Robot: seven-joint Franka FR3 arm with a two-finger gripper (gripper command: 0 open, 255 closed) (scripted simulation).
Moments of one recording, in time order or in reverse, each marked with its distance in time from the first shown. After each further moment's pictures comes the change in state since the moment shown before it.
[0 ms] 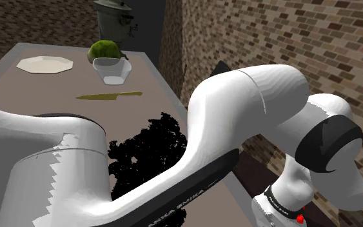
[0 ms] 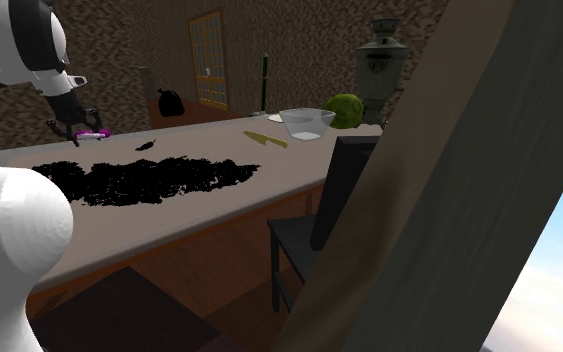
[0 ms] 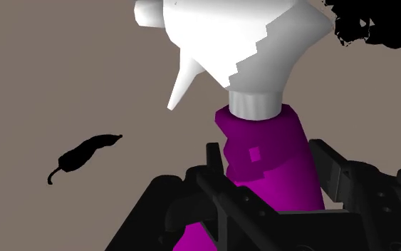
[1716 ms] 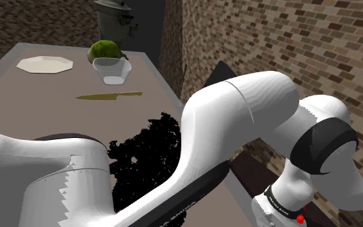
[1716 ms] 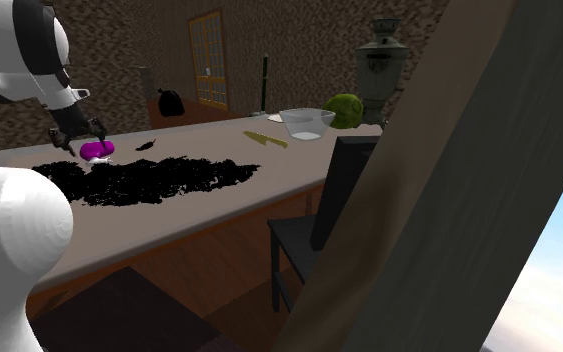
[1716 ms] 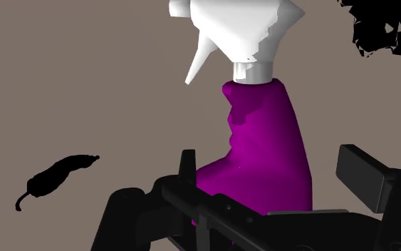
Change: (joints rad) arm -0.001 0.022 -0.006 -0.059 -0.012 0.079 0.024
